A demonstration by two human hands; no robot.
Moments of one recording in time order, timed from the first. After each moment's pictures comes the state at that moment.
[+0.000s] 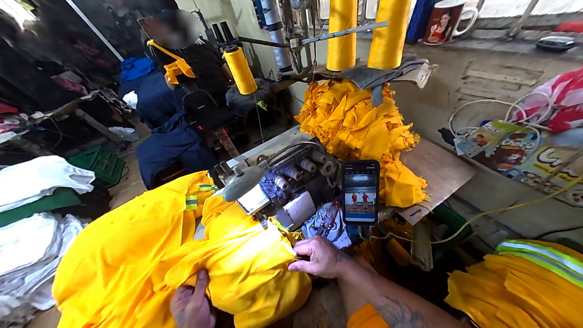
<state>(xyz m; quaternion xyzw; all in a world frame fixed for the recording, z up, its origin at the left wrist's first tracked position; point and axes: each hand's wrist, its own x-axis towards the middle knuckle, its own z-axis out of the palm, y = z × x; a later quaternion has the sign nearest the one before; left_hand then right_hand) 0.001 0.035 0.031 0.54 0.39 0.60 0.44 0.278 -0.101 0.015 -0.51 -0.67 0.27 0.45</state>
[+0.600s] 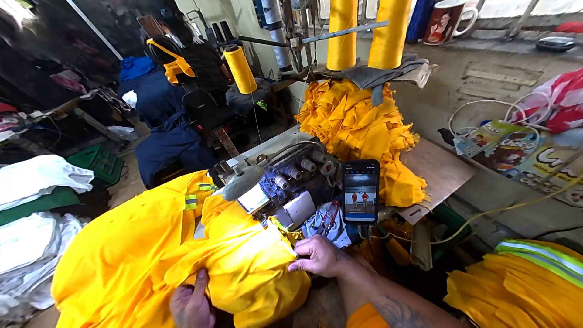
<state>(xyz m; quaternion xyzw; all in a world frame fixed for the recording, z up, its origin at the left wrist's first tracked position) 0.002 0.035 0.033 0.54 0.38 0.60 0.45 0.280 -0.100 0.013 -0.49 -0.68 0.26 0.48</state>
